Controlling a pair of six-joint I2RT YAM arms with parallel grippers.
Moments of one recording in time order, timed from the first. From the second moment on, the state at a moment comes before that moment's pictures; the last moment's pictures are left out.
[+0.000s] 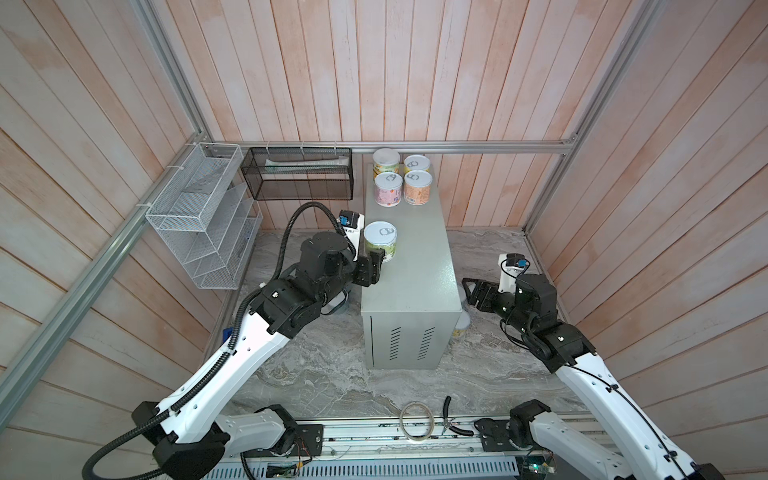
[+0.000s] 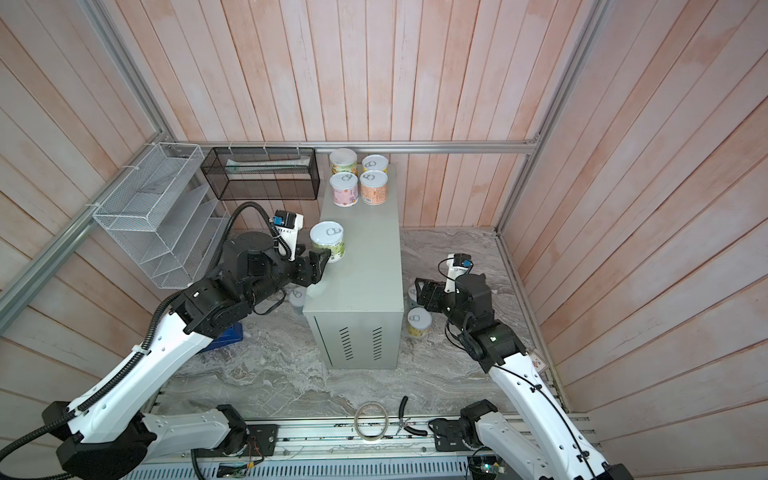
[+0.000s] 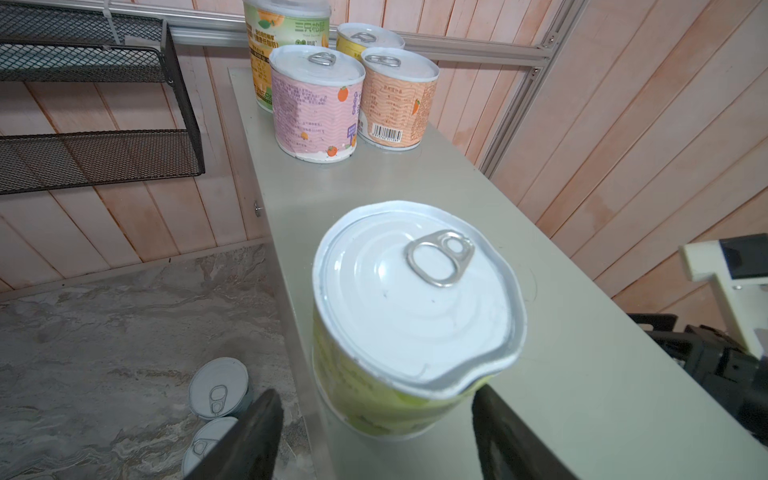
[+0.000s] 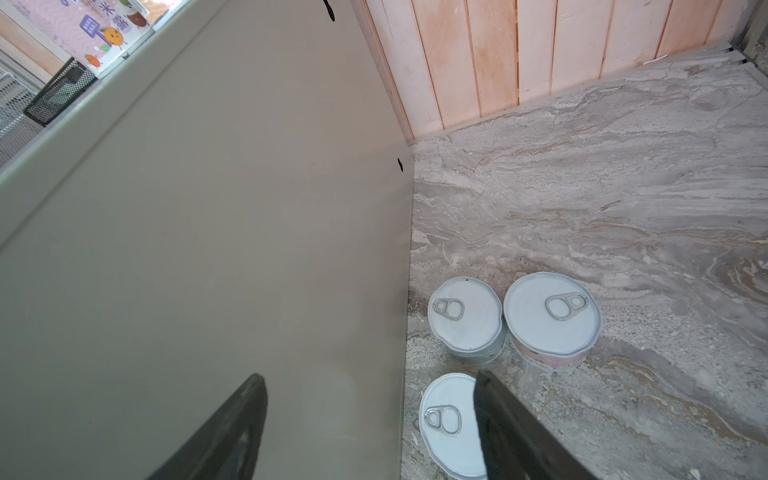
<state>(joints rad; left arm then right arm) -0.71 1.25 1.49 -0.60 -0.17 -0.23 0.38 0.87 0.85 -0.39 -0.02 0.51</state>
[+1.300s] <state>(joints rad) -0.60 1.49 1.59 -0.37 -0.06 -0.14 0.36 0.87 0.85 -0.39 0.03 0.46</state>
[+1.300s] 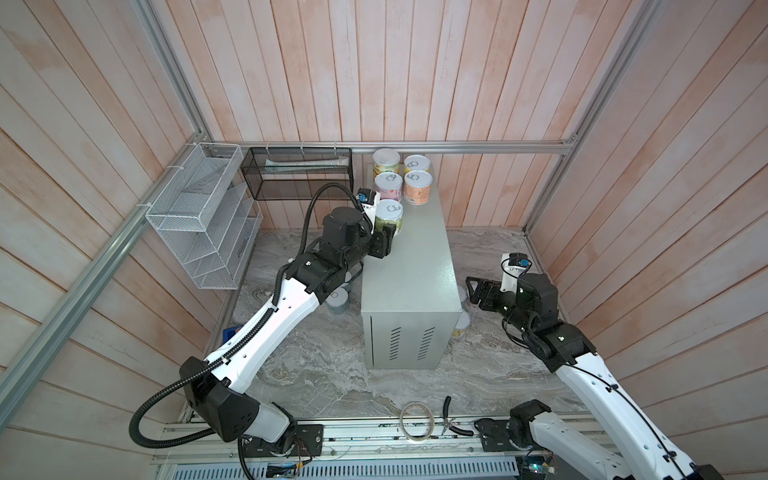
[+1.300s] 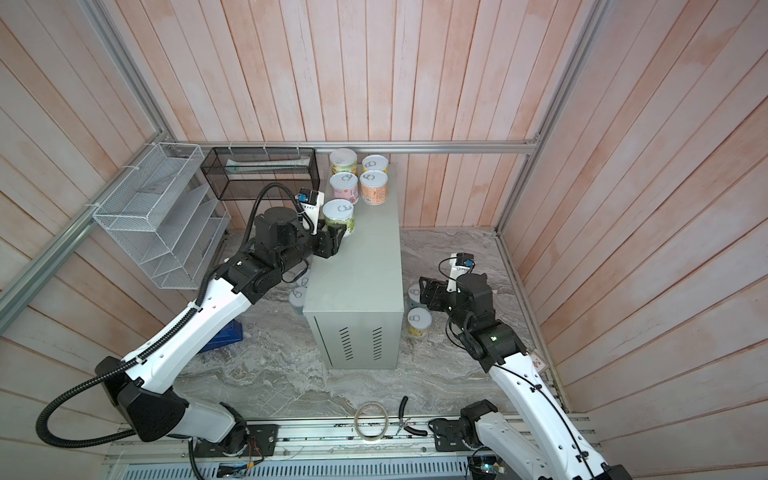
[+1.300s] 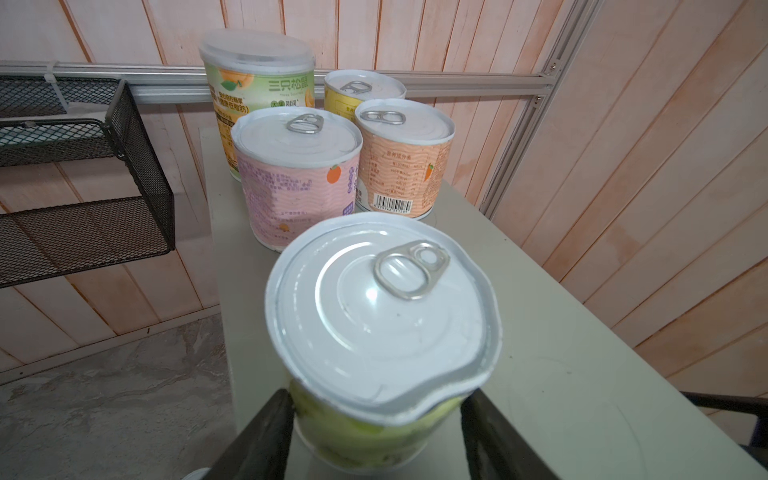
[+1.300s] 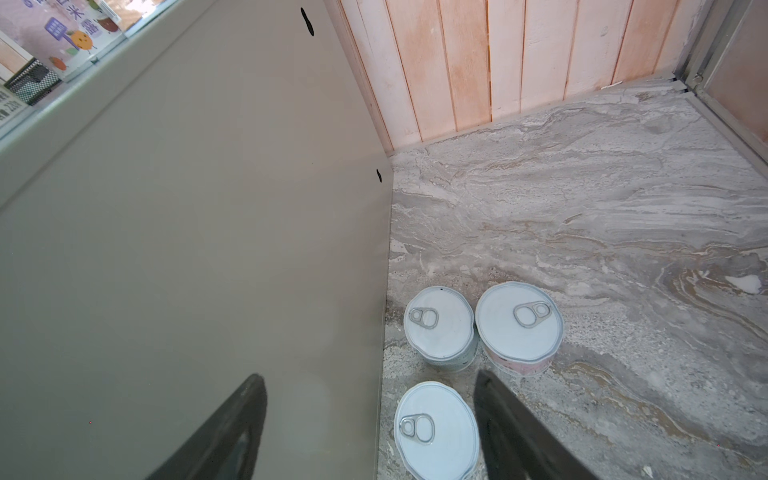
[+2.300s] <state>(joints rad) -0.54 1.57 1.65 -0.35 -0.01 -0.15 0.34 0.91 0.85 -0.39 0.03 0.44</state>
